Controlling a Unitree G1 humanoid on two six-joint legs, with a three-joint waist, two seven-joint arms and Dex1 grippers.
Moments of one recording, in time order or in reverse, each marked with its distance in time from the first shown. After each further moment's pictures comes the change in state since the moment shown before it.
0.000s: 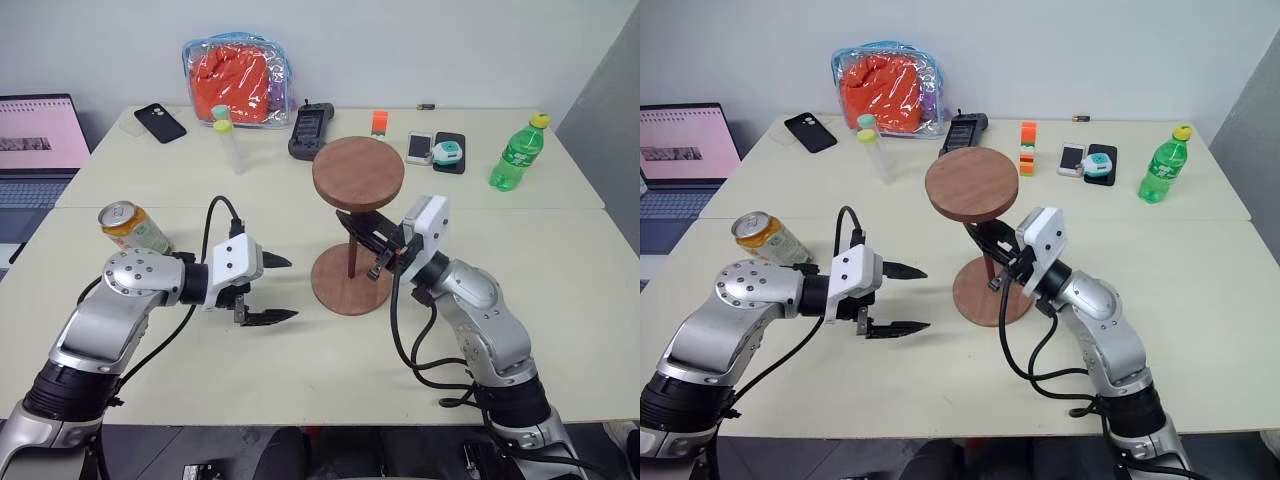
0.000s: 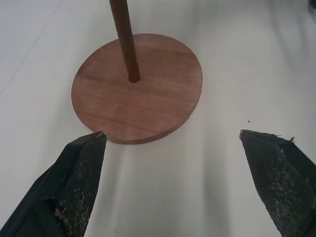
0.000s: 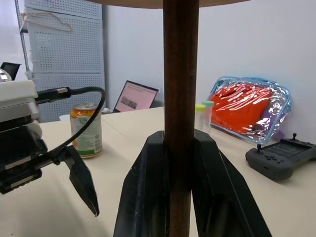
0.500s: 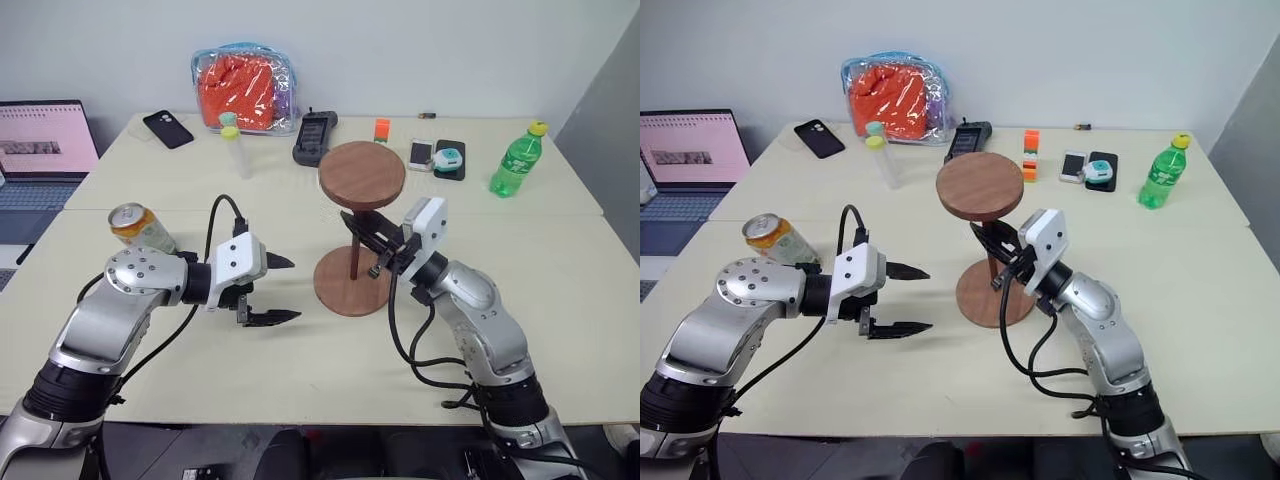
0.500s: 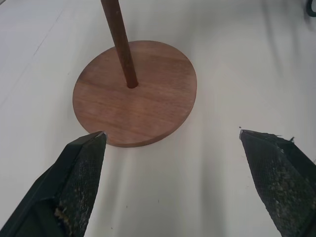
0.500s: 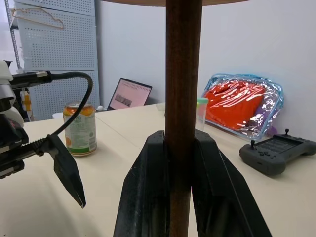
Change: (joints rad) left arm -0.008 0.000 0.000 -0.033 -0.003 0.055 0.002; right arm 0.031 -0.009 -0.009 0.038 0.002 0.008 -0.018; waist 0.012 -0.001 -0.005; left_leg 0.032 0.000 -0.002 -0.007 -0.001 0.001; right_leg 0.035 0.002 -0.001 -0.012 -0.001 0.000
